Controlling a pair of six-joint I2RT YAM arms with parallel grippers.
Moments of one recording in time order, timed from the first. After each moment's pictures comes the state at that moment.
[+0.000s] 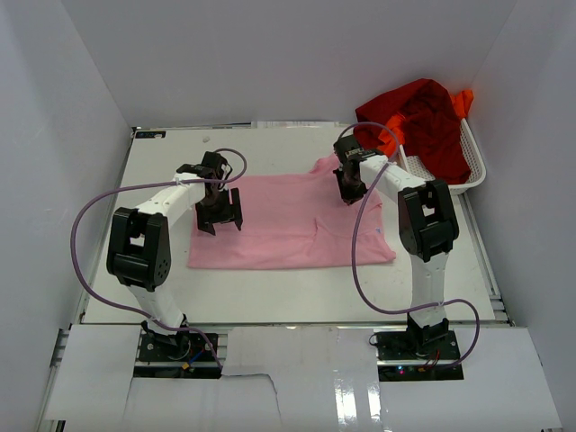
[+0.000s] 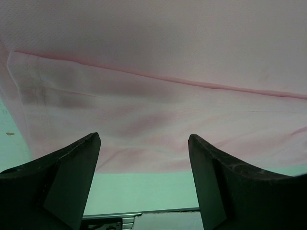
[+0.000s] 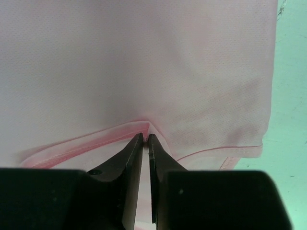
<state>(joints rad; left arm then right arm) -0.26 1.77 1.30 -0.86 0.05 -0.38 0.40 2.09 1.61 -0.71 0.14 0.12</state>
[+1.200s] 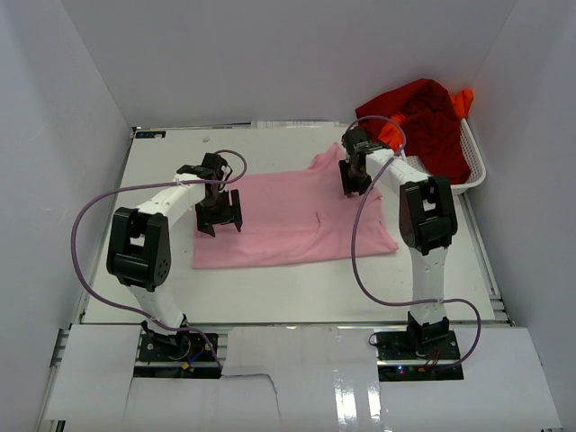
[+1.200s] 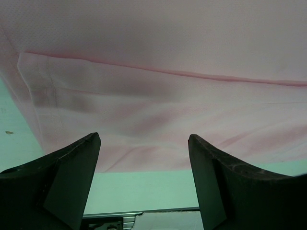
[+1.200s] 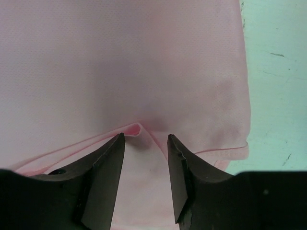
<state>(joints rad) -0.26 1.77 1.28 -0.86 0.05 -0.38 0.33 2.15 1.70 -0.70 0.11 0.11</state>
